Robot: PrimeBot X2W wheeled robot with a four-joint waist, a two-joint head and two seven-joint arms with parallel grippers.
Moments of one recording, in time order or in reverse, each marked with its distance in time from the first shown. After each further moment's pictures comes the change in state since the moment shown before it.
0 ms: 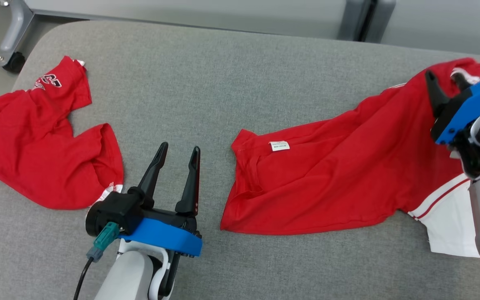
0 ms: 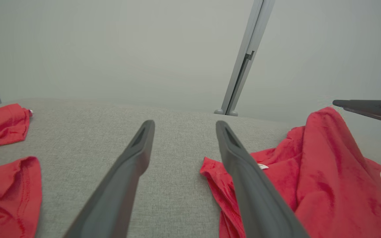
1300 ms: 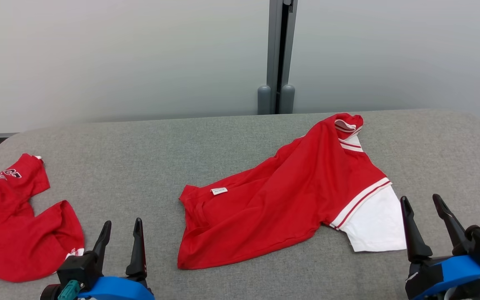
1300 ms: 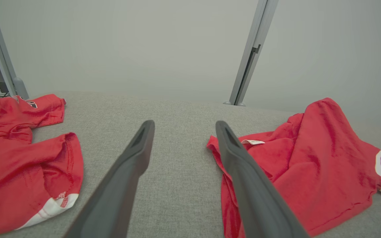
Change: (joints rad) left arm 0.238 0.053 0.177 0.065 0.027 0.062 0.037; right arm 0.814 0.127 0.048 -0.679 -0.084 0.000 -0.307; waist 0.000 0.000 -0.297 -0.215
